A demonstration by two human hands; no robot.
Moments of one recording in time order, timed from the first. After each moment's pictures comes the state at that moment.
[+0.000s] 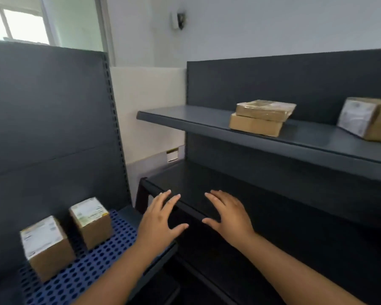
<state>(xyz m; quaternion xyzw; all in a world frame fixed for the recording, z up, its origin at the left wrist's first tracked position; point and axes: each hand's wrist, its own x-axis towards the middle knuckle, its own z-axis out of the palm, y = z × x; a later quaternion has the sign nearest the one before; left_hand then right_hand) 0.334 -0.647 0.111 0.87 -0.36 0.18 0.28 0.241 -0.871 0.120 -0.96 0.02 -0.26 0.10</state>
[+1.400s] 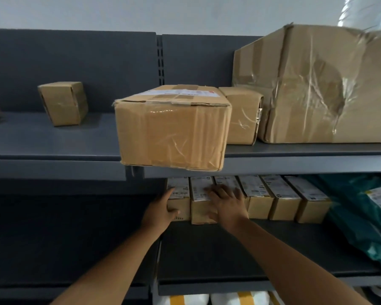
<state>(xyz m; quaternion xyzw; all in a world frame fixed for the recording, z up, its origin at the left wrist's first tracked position) -0.018 -1.173 0.078 0.75 -0.55 -0.11 0.34 -0.240 -1.256 0.104 -0.89 0.42 -0.12 -0.09</state>
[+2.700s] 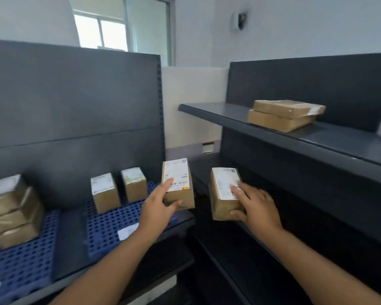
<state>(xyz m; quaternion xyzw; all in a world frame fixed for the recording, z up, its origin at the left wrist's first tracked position) 0.228 -0.627 0.120 0.84 -0.15 0.19 0.48 0.158 -0.915 0.149 -0.98 -0.04 -0.21 0.02</state>
